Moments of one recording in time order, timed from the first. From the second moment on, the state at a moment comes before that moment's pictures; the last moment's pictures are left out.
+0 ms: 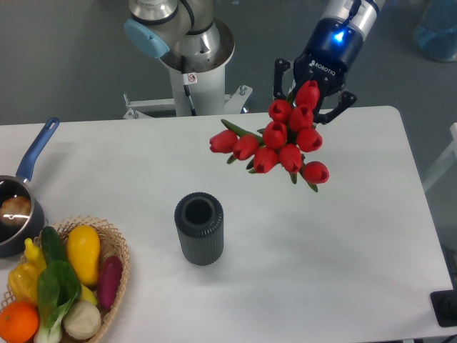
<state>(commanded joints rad) 2.93 -1.56 -1.78 -1.17 0.59 1.17</state>
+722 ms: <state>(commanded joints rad) 2.91 -1.61 -1.77 -1.17 0.94 1.18</state>
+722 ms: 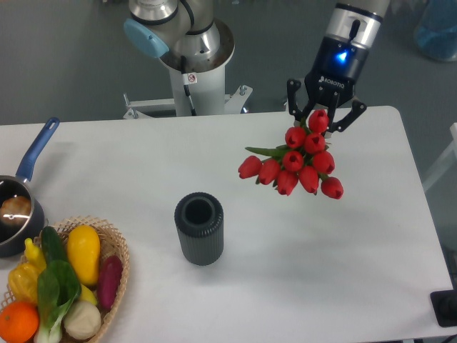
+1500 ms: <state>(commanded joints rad) 2.82 -1.72 -1.75 -1.17 1.14 1.18</state>
